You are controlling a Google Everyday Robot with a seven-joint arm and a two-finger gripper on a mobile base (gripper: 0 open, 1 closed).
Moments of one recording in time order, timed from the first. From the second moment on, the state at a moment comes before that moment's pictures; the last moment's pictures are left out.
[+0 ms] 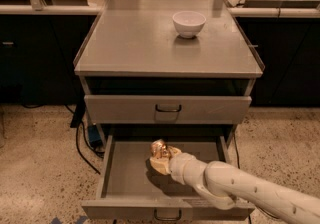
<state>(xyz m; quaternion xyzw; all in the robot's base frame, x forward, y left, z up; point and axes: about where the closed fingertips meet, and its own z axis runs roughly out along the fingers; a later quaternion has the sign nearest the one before) 0.553 -0.019 0.520 -0.27 0.80 0.24 0.47</state>
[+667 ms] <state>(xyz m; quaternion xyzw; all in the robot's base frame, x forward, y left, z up) 0.555 -0.016 0.498 -0.30 0.81 0.23 0.45</state>
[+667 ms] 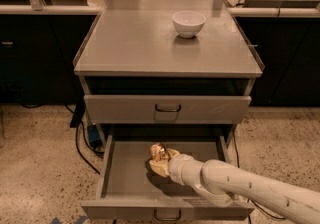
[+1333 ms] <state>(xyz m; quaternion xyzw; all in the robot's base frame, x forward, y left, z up) 0.590 -0.036 0.443 -0.25 0.81 0.20 0.49</state>
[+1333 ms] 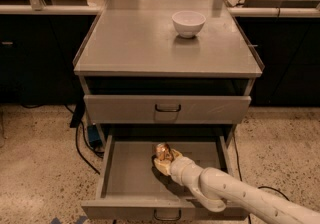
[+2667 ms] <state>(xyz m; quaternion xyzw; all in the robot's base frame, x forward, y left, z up) 0.653 -0.086 0.448 -0.18 0.84 0.14 0.49</state>
